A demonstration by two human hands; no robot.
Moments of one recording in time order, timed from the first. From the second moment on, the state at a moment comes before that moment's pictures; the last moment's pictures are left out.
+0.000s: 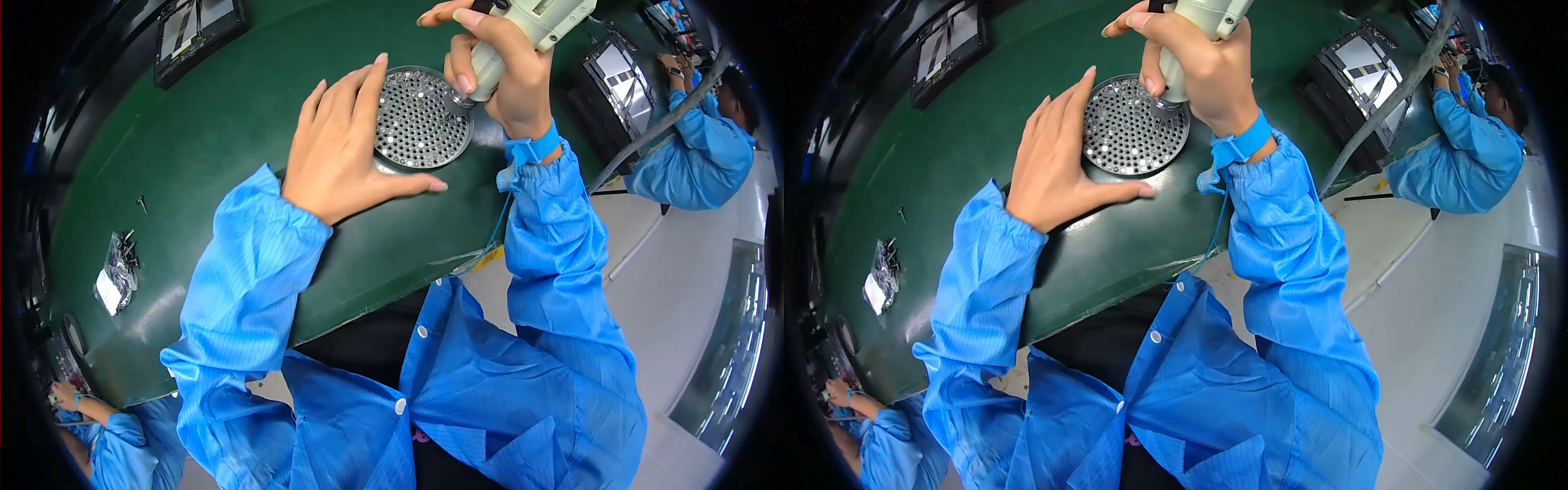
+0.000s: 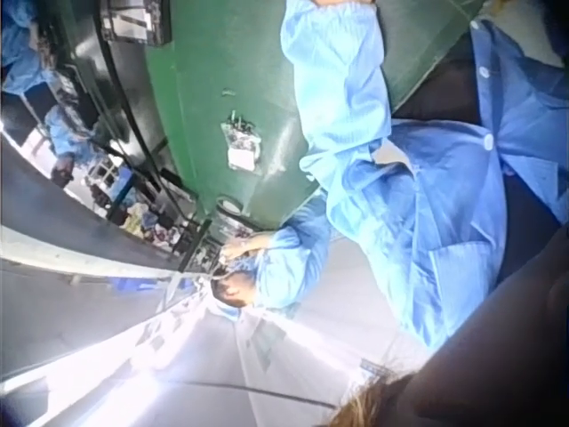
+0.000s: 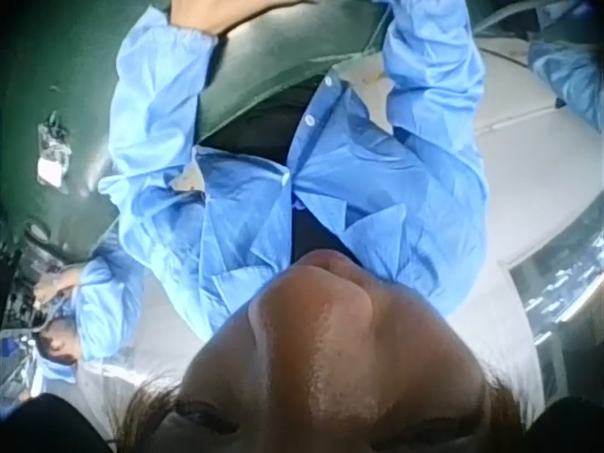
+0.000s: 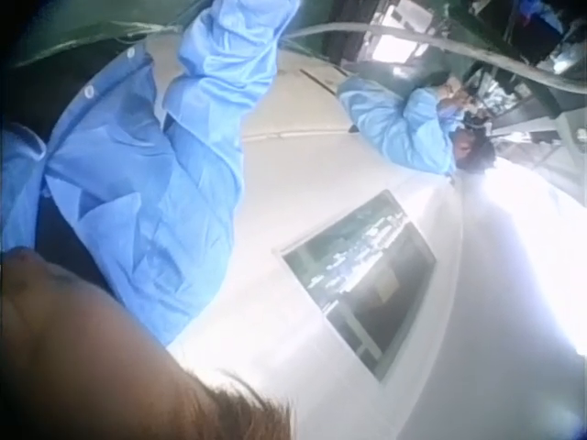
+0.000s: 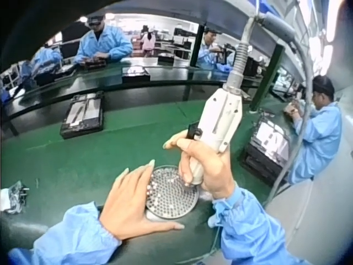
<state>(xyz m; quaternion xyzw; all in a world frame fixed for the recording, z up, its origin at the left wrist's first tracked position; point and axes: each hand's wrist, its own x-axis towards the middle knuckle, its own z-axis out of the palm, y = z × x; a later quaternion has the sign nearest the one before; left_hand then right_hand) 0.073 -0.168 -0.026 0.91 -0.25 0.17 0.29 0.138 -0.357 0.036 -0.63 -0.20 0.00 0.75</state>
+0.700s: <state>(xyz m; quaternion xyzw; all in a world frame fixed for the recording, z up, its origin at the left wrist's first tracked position) 0.080 -0.170 -0.039 0.91 -0.25 0.19 0.26 0.140 -0.351 0.027 -0.64 -0.20 -0.01 0.74</state>
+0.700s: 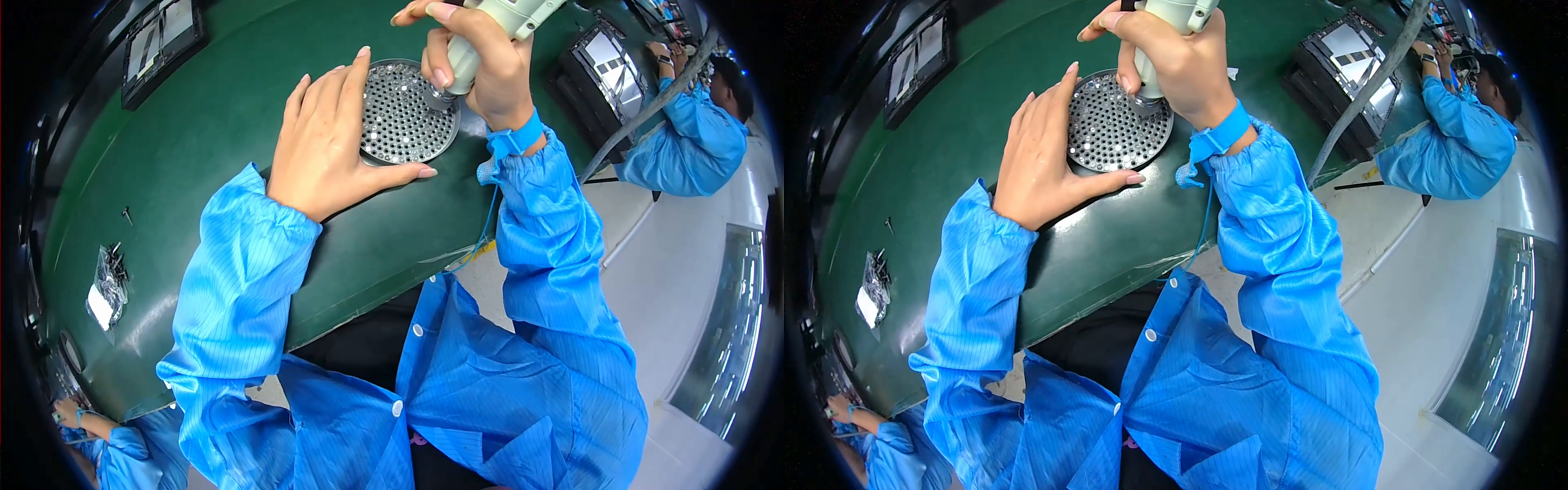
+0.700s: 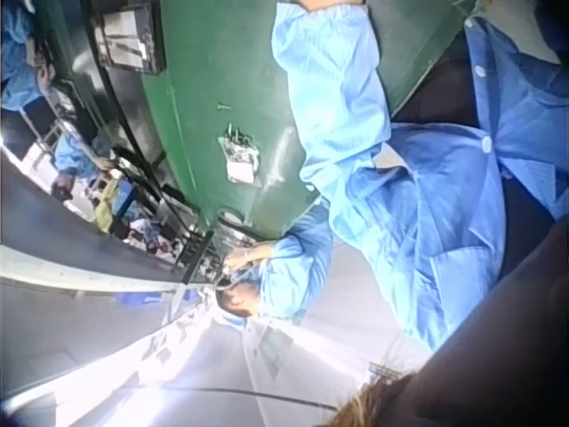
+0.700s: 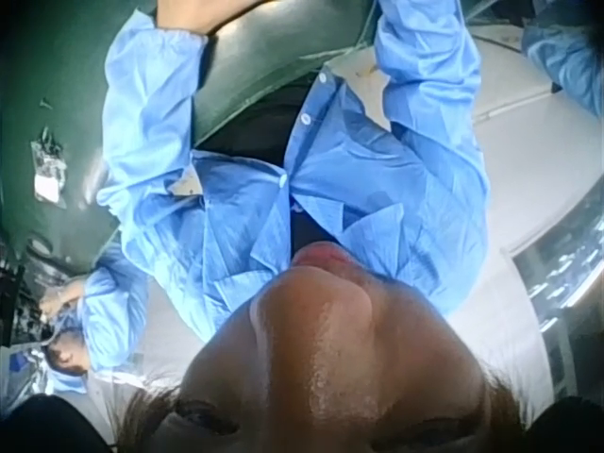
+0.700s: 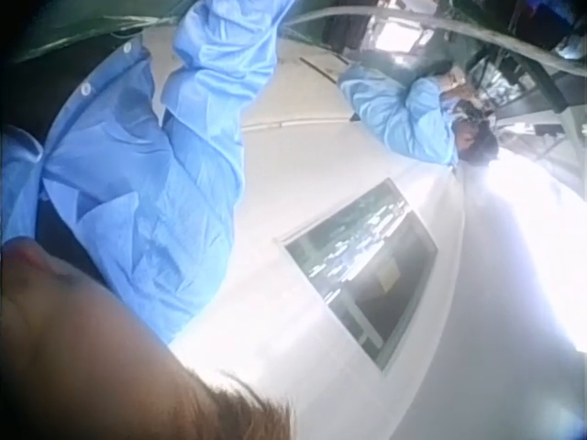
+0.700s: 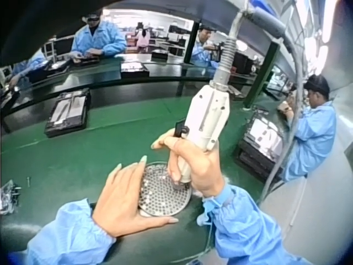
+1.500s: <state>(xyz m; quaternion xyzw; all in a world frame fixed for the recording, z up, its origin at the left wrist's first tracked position) 0.081 -0.158 -0.032 0.89 -0.25 0.21 0.32 0.150 -0.360 0.023 -0.63 -0.27 -0.03 0.72</state>
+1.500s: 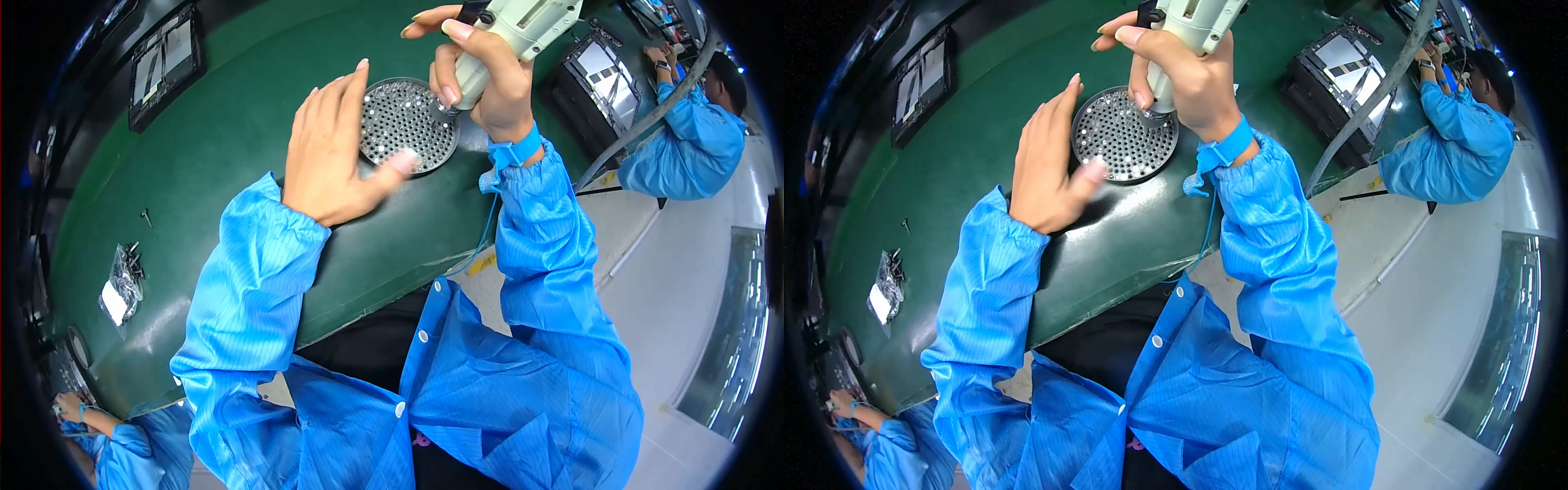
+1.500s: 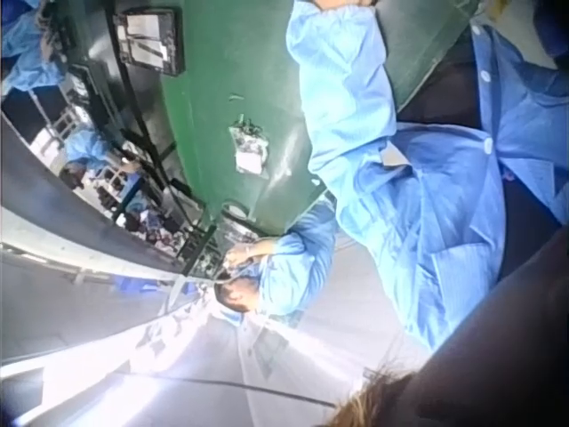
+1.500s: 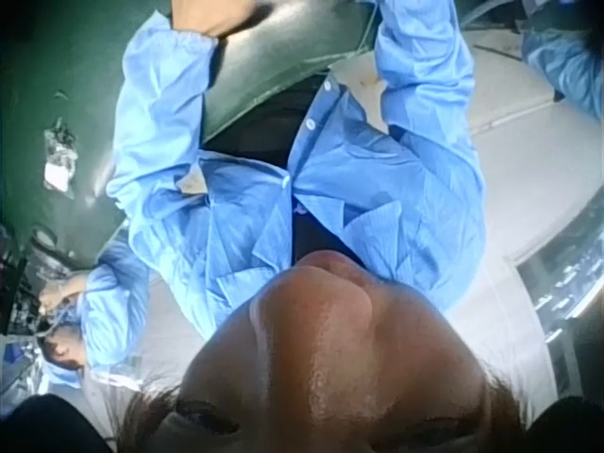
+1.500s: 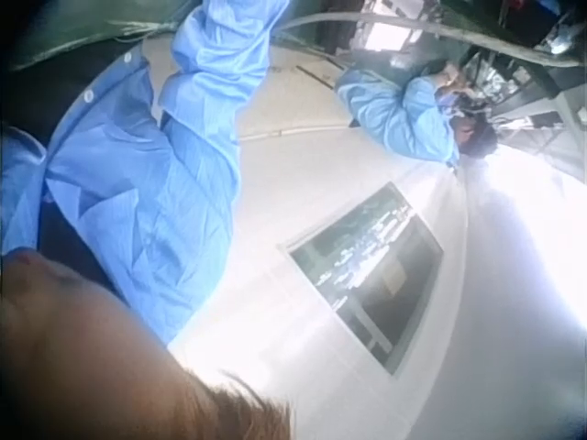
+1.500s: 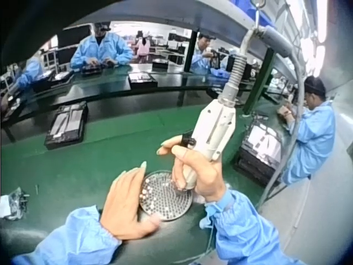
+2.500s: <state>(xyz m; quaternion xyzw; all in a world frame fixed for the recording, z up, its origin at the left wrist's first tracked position) 0.288 -0.422 0.012 0.83 -0.13 -0.08 0.54 0.061 -0.473 0.096 -0.64 -0.16 -0.08 0.75</state>
